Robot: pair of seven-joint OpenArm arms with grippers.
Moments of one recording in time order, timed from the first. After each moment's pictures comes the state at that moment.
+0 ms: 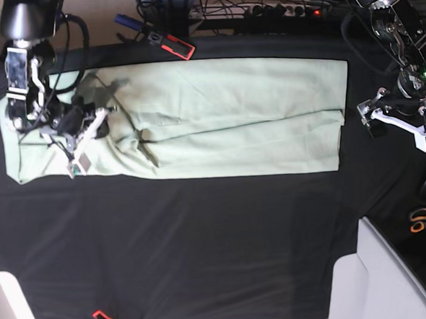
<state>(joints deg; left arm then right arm) 8.8 -9.6 -38.3 92.9 -13.0 -15.9 49.5 -5.9 4.6 11.9 77.5 11.9 31.0 -50.1</state>
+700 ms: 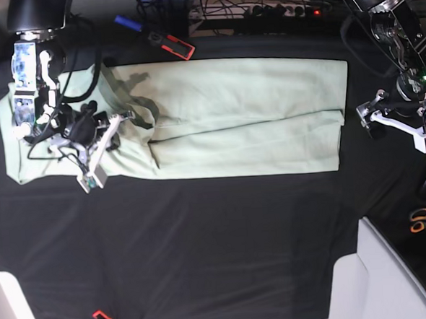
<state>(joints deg) 7.6 -9.6 -38.4 90.8 -12.9 -15.9 49.5 -6.0 3.0 7.5 87.4 11.6 27.9 -56.0</state>
